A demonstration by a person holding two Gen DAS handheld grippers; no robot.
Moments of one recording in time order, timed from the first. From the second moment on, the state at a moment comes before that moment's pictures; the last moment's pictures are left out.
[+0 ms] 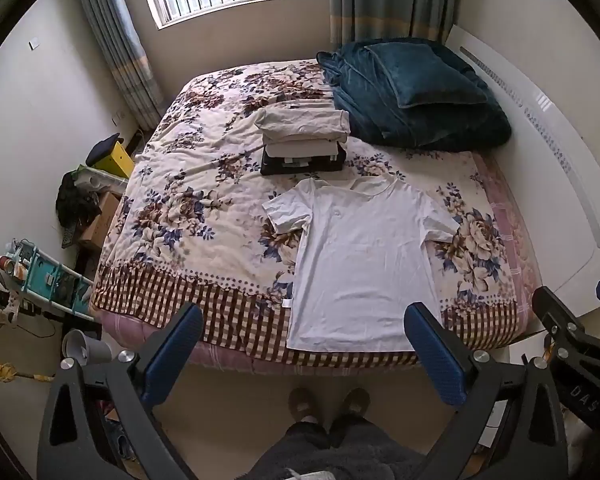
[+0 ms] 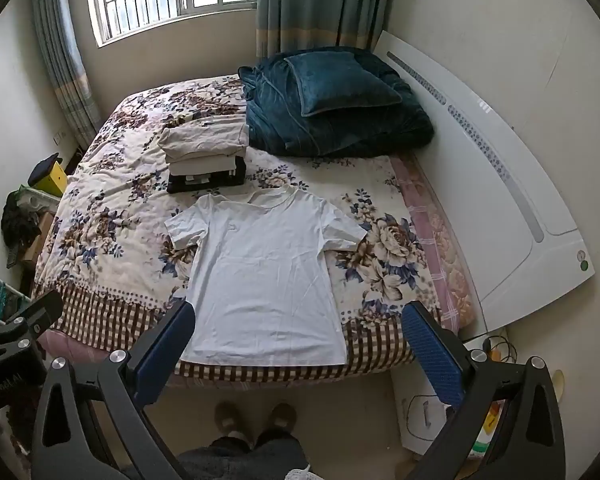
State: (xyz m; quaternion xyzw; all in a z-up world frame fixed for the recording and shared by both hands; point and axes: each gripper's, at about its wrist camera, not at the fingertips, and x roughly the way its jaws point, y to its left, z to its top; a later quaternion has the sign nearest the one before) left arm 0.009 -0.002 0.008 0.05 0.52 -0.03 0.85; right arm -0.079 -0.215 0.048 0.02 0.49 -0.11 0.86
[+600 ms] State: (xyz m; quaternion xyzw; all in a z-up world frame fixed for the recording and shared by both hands) left arm 0.011 -0.006 0.018 0.05 0.51 -0.03 0.86; right arm -0.076 -0.216 0.053 0.02 0.49 -0.11 0.87
